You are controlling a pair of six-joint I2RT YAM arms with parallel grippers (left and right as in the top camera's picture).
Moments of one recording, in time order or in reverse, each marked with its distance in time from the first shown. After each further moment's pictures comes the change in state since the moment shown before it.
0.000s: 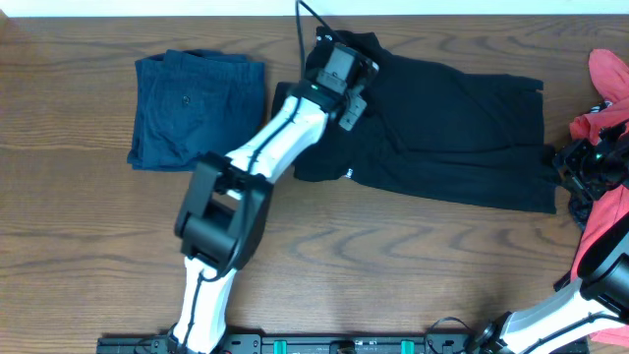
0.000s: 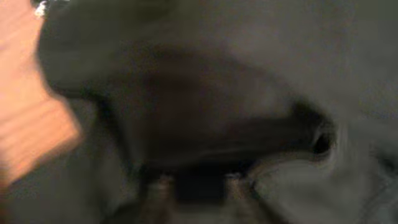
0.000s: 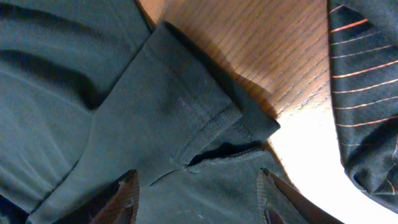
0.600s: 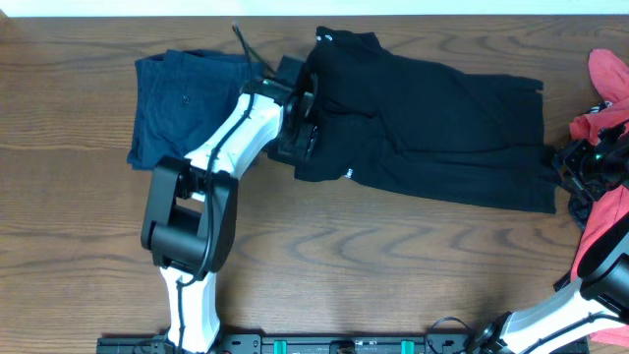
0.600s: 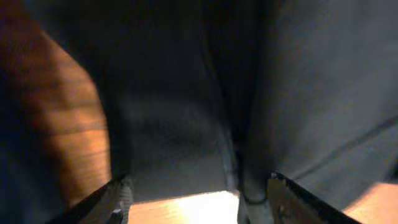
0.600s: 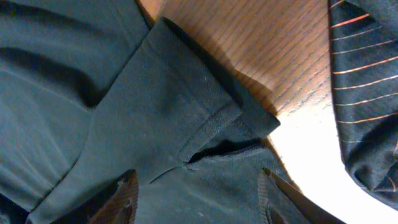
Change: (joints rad) left arm 0.153 -0.060 -0.178 -0.315 0.119 -0.184; right arm 0.000 0.000 0.000 -0.006 -0.001 0.000
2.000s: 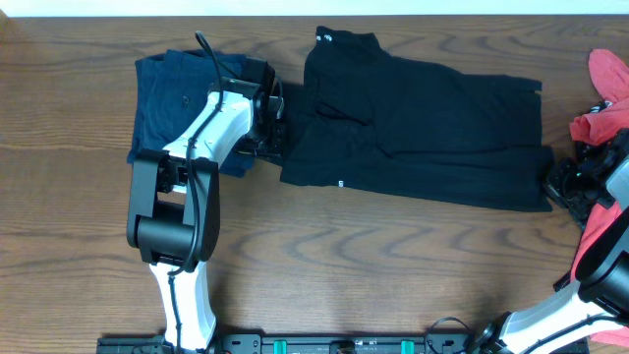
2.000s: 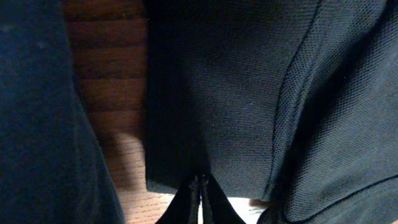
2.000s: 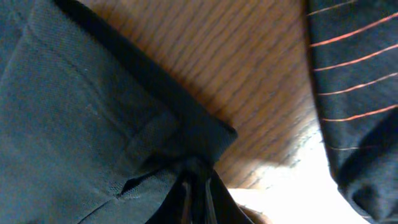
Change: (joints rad) left arm 0.128 0.008 -0.020 -0.020 0.042 0.004; right arm 0.010 -0.016 -0.204 0.226 0.117 0.024
